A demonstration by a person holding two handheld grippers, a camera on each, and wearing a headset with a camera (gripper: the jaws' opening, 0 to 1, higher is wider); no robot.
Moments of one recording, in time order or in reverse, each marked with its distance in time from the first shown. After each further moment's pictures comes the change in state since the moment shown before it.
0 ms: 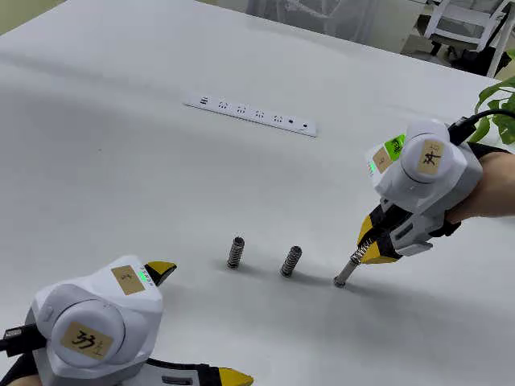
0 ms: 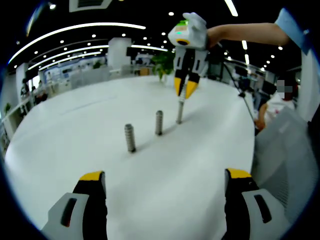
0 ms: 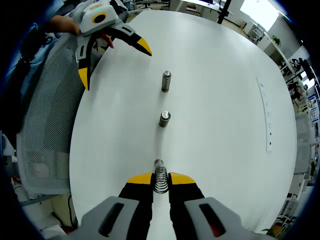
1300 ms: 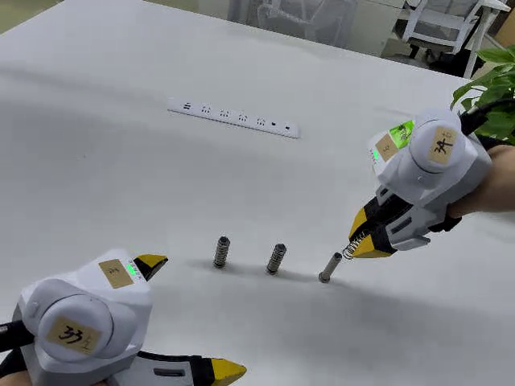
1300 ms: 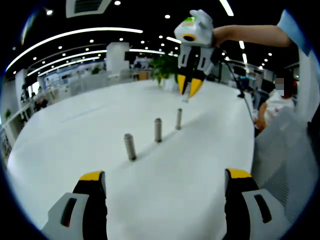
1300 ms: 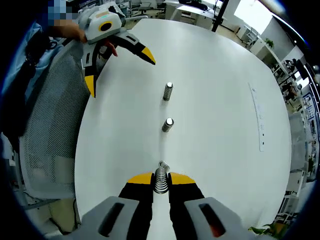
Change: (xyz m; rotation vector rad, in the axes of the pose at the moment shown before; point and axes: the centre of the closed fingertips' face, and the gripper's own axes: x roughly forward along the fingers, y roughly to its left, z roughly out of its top) left arm -0.003 -0.003 0.012 0.035 -0.027 0.006; right arm -0.023 0.011 0.006 0.016 -0.054 -0.049
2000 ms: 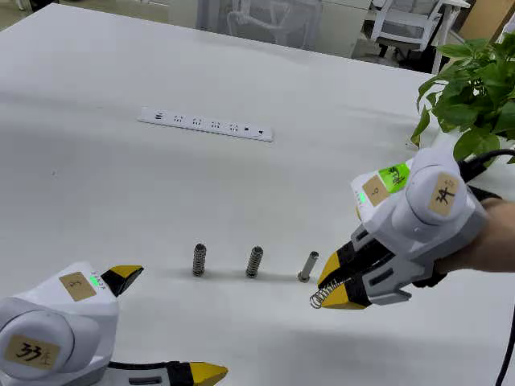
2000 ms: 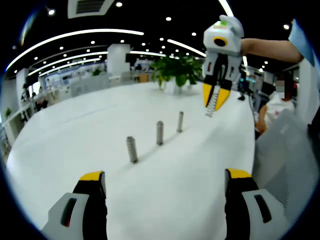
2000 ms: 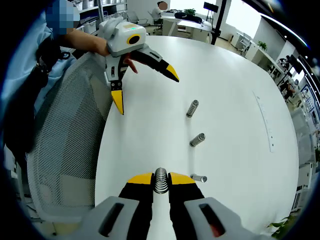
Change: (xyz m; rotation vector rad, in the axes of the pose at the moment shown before) left arm 0.000 0.003 0.004 -0.006 -0.023 0.001; right arm -0.002 0.061 0.023 0.064 -0.161 0.019
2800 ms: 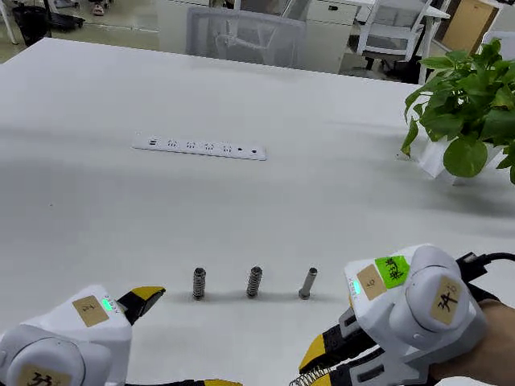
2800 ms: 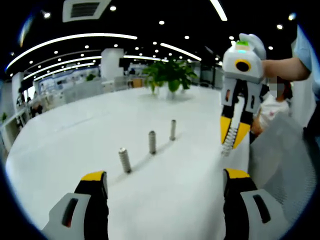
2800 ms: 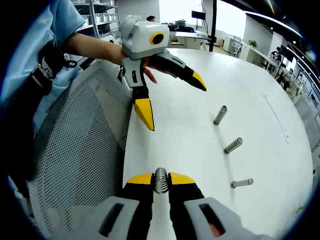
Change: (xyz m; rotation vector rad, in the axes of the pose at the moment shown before) left arm 0.003 -0.010 0.014 0.023 -0.035 -0.051; right arm 0.036 0.072 0.020 0.120 -0.163 0.029
